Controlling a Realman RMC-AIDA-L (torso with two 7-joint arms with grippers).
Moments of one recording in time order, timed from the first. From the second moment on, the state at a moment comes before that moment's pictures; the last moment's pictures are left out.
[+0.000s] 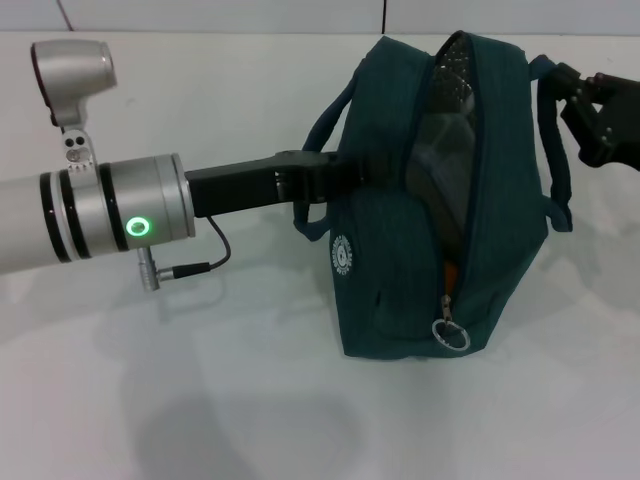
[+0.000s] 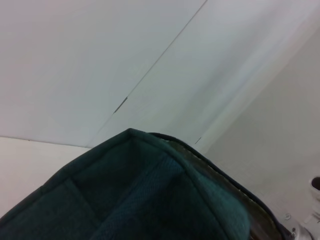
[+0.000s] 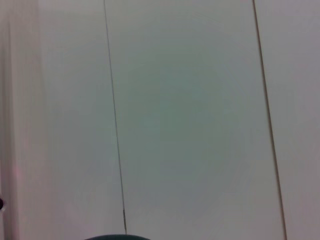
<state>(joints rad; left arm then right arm) -0.43 -2.09 1.26 0.73 1.39 1.36 -1.85 0.40 1.97 -1.53 -0.52 -0.65 -1.23 0.85</state>
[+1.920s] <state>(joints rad) -0.42 -2.09 1.26 0.71 1.38 1.32 -1.85 0.26 1.97 -1.29 -0.46 -1.14 -1.73 0.70</state>
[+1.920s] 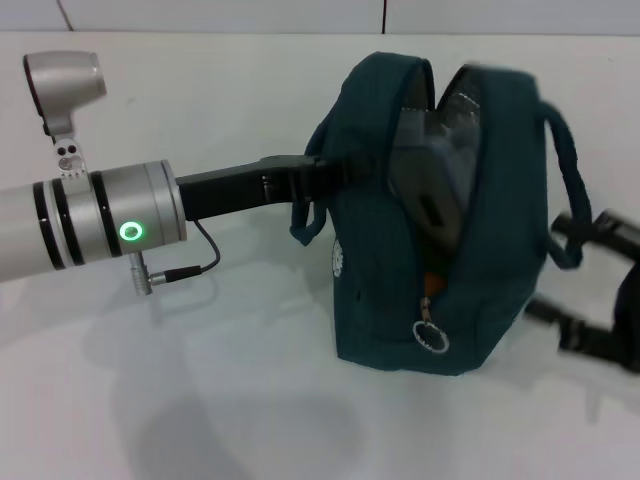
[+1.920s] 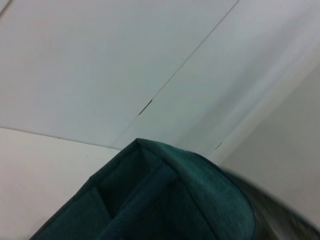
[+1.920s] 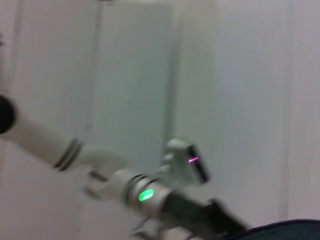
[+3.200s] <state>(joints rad) -0.43 -2.09 1.26 0.71 1.37 1.31 -1.85 0.29 2.00 -1.19 -0.29 -1.36 -1.78 0.63</state>
